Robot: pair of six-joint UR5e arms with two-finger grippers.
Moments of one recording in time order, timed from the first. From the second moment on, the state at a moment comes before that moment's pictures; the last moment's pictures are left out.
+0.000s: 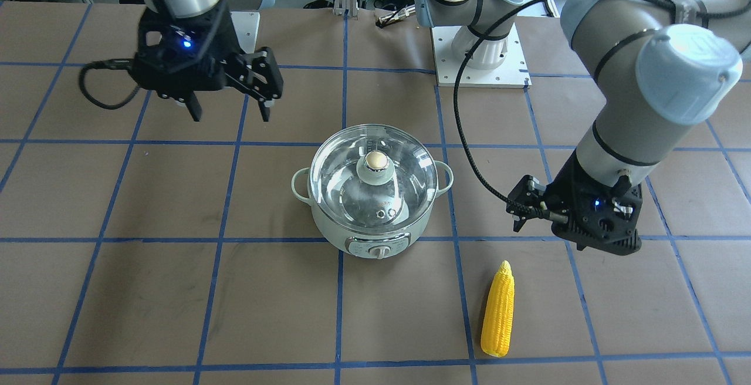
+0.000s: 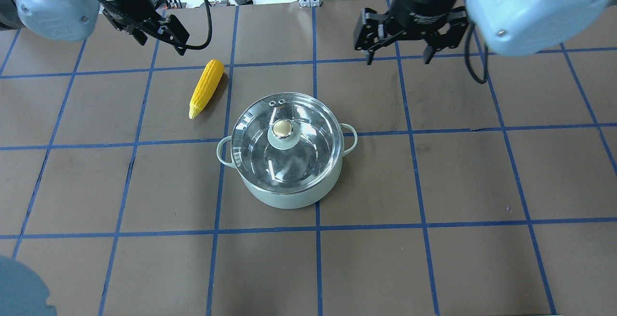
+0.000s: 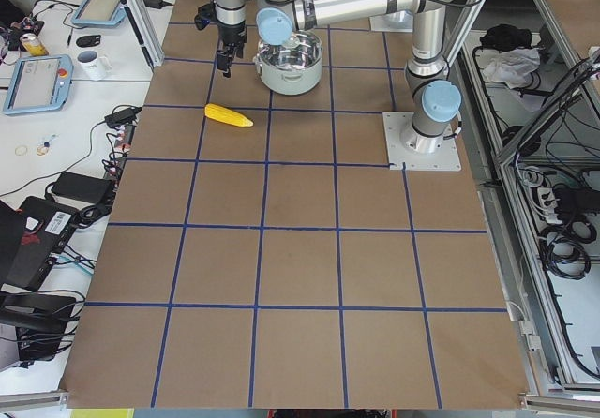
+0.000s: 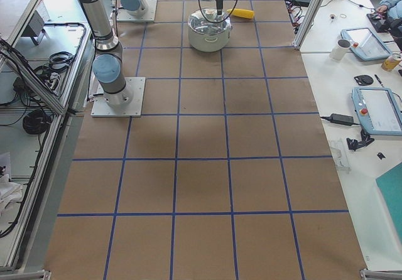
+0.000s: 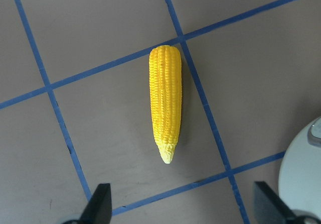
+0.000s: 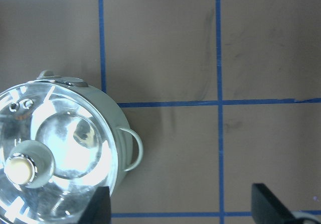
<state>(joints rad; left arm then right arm) -1.47 -1.86 -1.45 -1.29 1.56 0.43 1.75 -1.50 1.47 -1.64 -1.55 0.21</state>
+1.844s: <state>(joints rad) -1.45 -2.25 -1.45 -1.01 1.48 0.40 2.10 -1.23 1.57 -1.96 -1.55 0.56</state>
